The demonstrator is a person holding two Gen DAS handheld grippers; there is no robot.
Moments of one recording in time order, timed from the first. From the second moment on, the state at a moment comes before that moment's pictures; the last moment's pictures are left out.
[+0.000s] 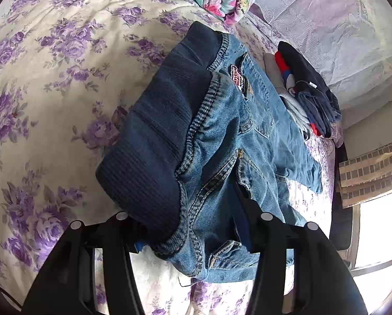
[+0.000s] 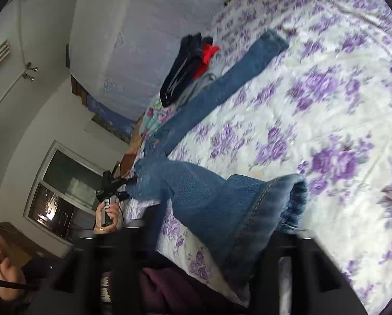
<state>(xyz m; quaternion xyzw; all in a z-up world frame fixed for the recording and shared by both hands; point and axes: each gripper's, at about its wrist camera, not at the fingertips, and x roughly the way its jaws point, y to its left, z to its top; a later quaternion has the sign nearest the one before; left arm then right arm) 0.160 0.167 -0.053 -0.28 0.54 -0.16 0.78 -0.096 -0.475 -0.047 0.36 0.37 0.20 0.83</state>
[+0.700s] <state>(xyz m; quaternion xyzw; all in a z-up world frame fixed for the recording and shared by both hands) 0.134 0.152 -0.047 -0.22 0.55 -0.16 0.79 -0.159 -0.498 -0.007 0.09 0.32 0.00 0.94</state>
